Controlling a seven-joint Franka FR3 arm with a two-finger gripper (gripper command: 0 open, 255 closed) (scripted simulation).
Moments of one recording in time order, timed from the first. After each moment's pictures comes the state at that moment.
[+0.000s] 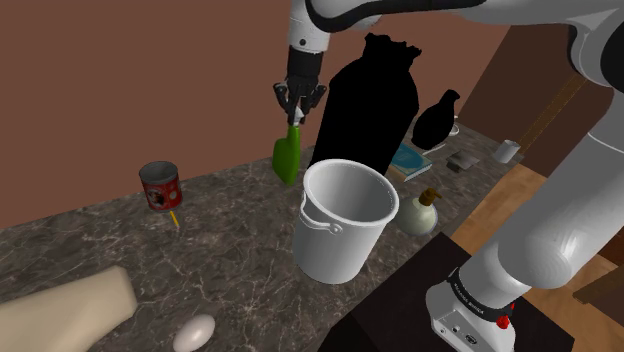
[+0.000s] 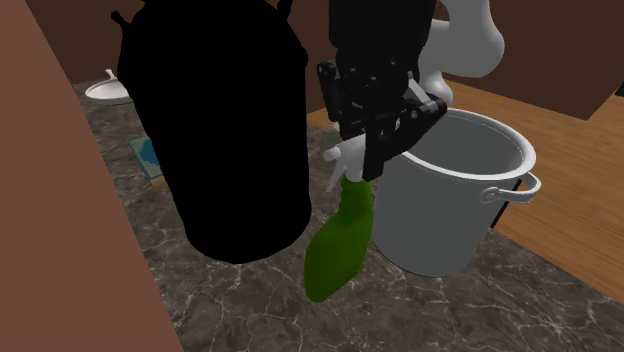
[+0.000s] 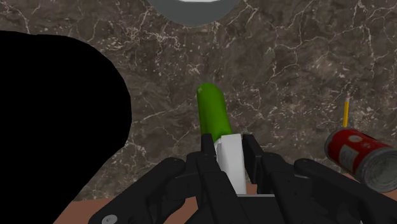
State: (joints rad) arm 0.06 0.06 0.35 -1.80 0.00 1.83 0.50
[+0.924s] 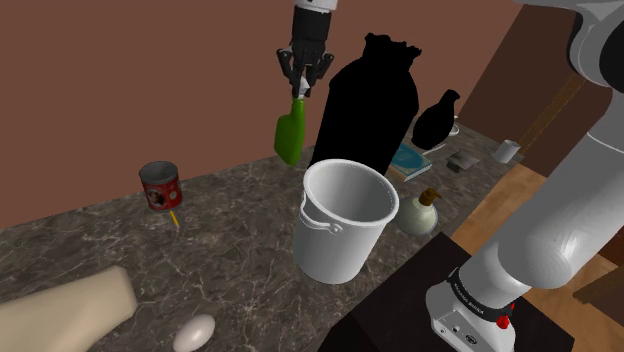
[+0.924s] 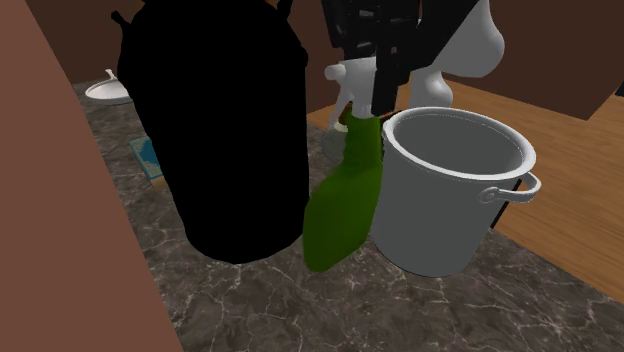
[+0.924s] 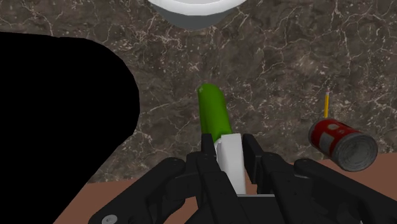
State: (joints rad) arm 0.06 0.06 0.35 -1.61 -0.01 1.64 0.50
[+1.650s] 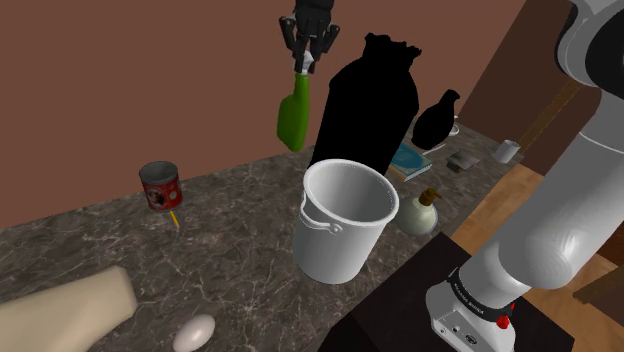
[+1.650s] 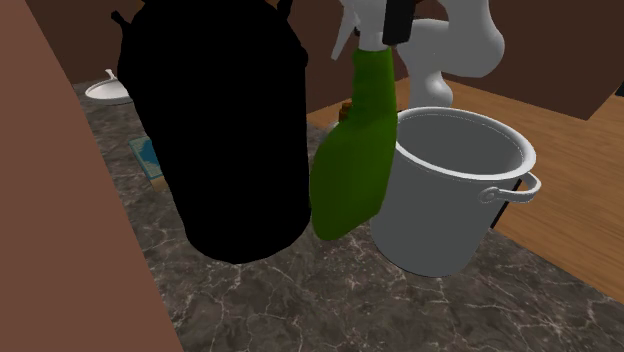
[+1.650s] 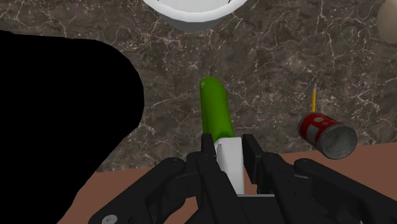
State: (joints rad) arm 0.07 0.10 0.36 -1.41 -0.02 1.48 0.51
